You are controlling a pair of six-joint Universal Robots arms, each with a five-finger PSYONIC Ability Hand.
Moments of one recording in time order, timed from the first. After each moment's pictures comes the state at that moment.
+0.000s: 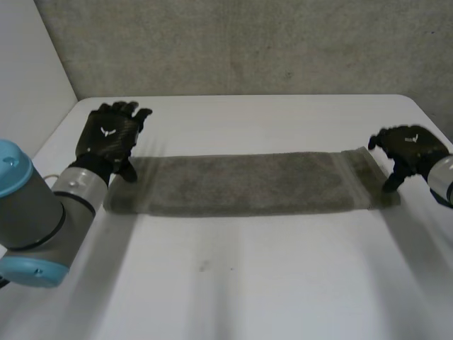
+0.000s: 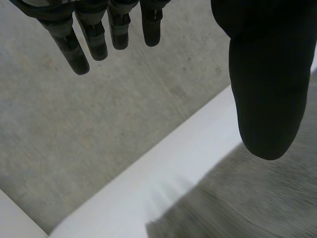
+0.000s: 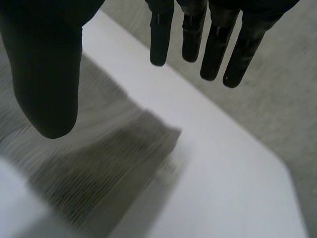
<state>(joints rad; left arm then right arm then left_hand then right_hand) 4.40 -1.87 -1.74 3.62 -1.46 3.47 1.52 -1.07 1.44 -0.06 1.13 2.63 0.18 0.17 0.17 0.17 0.03 0.38 0.37 0.38 0.38 0.20</state>
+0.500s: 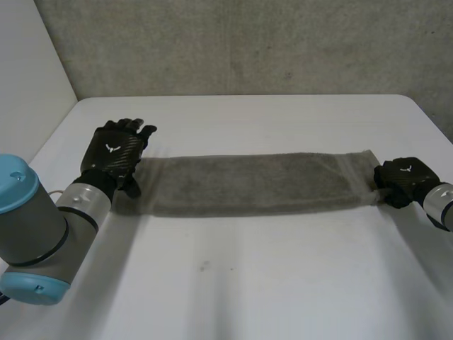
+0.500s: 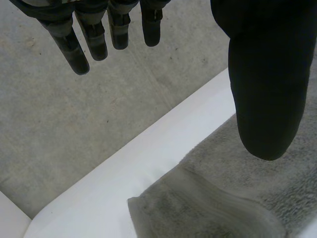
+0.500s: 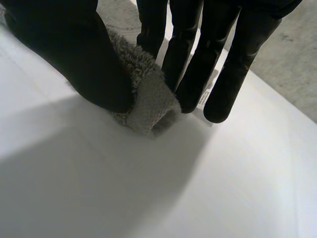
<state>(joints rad) 4.39 -1.86 -1.81 3.62 -1.46 3.45 1.44 -0.85 1.42 -0.13 1.05 2.52 0.18 0.17 0.17 0.17 0.03 1.03 1.14 1.14 1.14 0.90</state>
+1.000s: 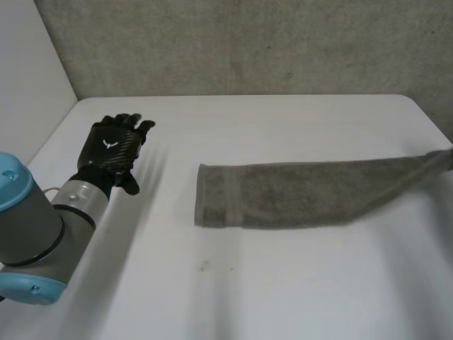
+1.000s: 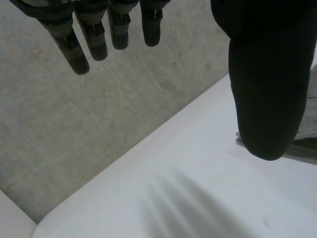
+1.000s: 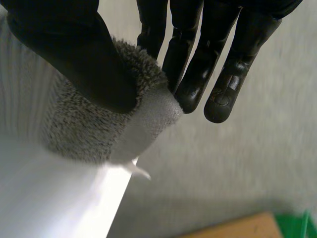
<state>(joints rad) 4.39 -1.83 -1.81 3.62 -1.47 3.45 1.40 -1.01 1.27 -0.19 1.33 2.38 0.18 0.17 0.17 0.17 0.03 1.03 1.17 1.18 1.20 0.93</state>
